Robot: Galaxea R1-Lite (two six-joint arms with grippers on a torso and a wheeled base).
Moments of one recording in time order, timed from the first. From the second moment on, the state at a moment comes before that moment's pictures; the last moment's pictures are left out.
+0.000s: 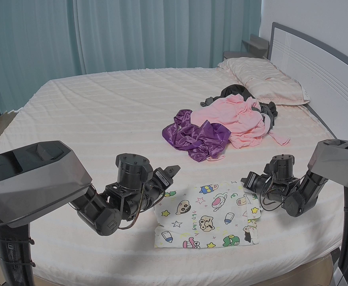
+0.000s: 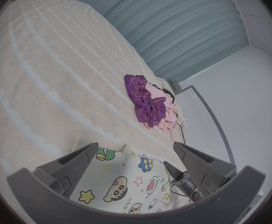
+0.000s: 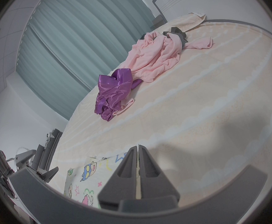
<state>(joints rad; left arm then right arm) -0.58 2.23 -0.91 -0.93 0.09 -1.04 0.25 2.35 -0.82 -1.06 0.11 0.62</state>
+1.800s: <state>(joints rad) -0.22 0.92 -0.26 -0.68 0.44 -0.42 0.10 0.59 -0.15 -0.33 0.09 0.37</state>
